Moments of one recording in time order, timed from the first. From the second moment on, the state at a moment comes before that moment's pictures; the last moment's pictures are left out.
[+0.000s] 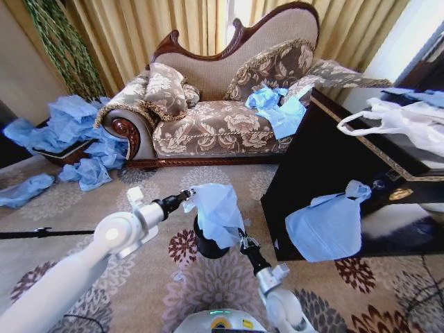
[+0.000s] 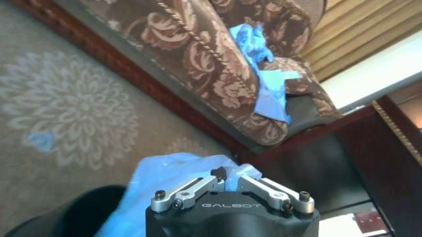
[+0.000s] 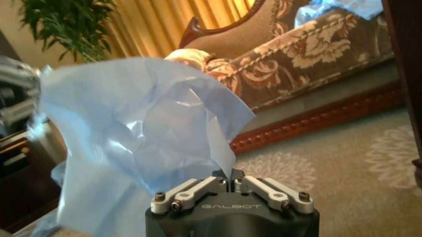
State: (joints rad) left arm 1.15 -0.65 -0.42 -2.31 -1.91 0.30 -0.48; right arm -1.53 1.27 0.23 1.96 0.52 0.13 -0.11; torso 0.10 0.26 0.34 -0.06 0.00
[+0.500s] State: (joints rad) left arm 1.19 -0.57 -0.45 -2.35 -2.08 0.41 -0.70; right arm -1.65 1.18 0.25 2.14 0.60 0.05 -0.08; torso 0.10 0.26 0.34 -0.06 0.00
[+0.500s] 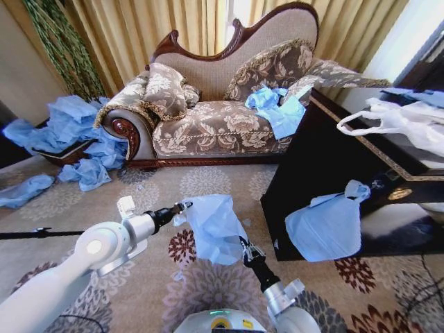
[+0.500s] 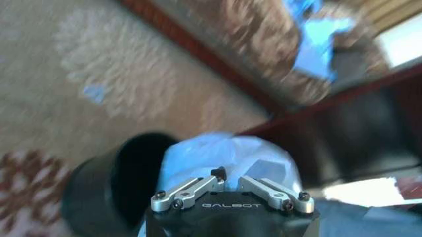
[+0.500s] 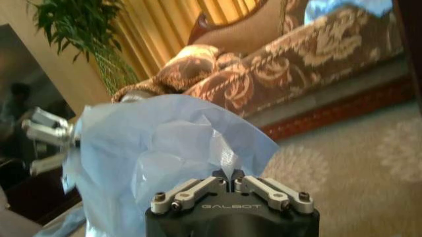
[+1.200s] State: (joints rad) left arm 1.18 -0.48 -0.56 -2.44 -2.36 0.34 -1.06; right arm -1.52 0.94 0.15 2.31 0.99 -0.19 0.12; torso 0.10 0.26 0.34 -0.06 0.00
